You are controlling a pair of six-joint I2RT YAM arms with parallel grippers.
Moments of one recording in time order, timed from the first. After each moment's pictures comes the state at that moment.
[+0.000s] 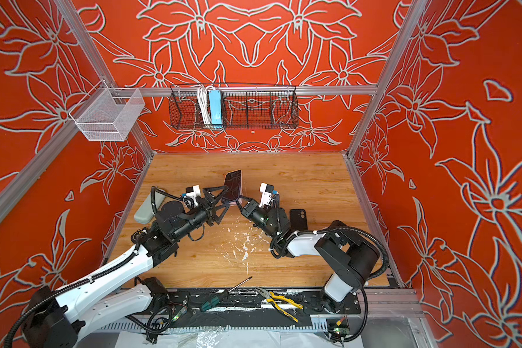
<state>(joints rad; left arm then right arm) -0.60 0.97 0.61 0.29 0.13 -1.56 0.82 1.61 0.58 1.22 -0.04 1.24</state>
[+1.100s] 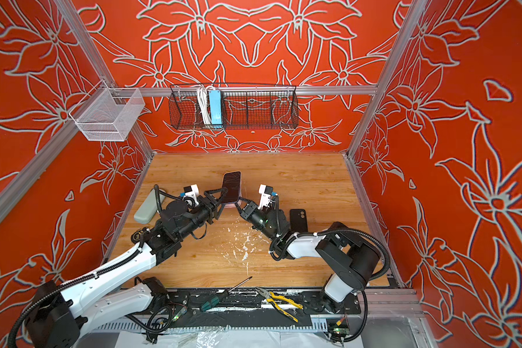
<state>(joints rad) -0.60 1.00 0.61 0.28 0.01 -1.47 0.85 1.60 0.57 1.22 -0.02 1.23</state>
